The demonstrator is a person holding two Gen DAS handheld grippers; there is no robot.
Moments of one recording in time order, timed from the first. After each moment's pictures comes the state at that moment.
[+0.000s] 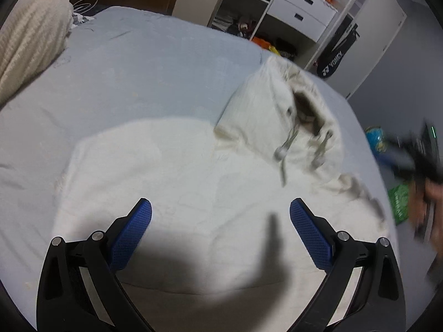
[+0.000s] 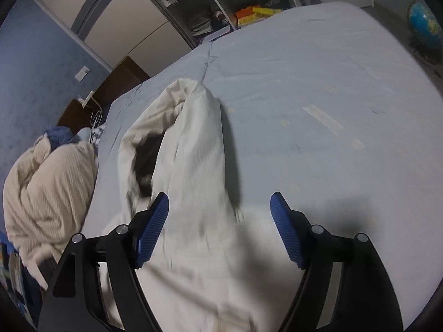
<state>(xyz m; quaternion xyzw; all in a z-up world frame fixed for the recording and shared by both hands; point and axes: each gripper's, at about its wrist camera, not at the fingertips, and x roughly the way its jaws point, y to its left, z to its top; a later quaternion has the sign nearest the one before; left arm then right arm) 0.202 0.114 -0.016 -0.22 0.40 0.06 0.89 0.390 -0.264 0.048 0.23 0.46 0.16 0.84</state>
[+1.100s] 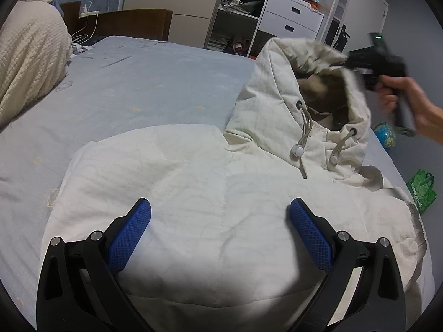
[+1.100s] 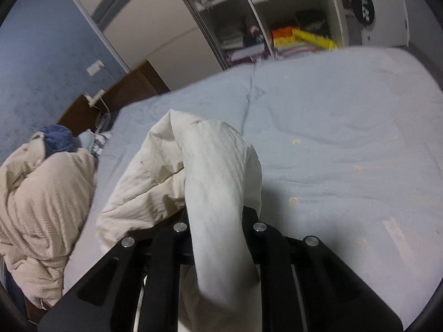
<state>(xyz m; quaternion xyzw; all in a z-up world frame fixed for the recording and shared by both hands) 0.198 0.108 -0.038 -0.16 0.33 0.08 0.93 0.520 -0.173 0.087 0.17 0.41 0.20 0.88</state>
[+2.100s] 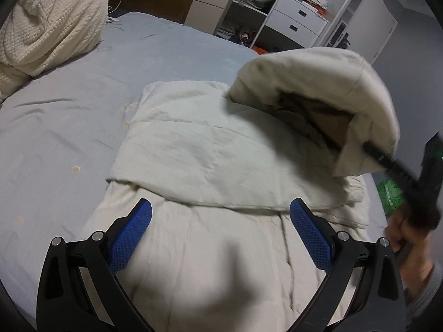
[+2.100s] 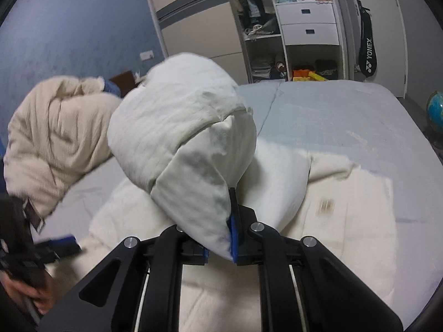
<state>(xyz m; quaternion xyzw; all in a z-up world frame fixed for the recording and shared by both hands) 0.031 0.095 0.018 -0.24 0.37 0.06 0.90 0.127 -0.148 0.061 0.05 0.30 0.22 0.93</state>
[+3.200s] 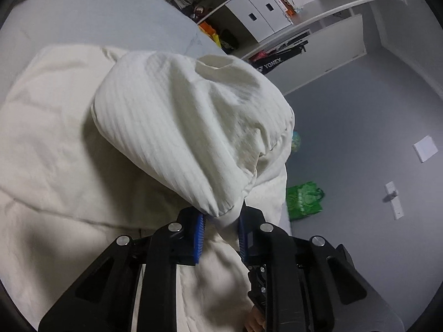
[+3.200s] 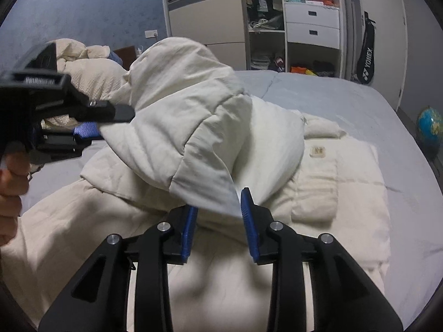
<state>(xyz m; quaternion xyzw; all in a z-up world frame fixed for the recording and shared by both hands) 0.123 0.049 0.027 -0.41 0.36 -0.13 0.83 0.063 -0.143 0.027 -0.01 0.31 0.20 0.93</state>
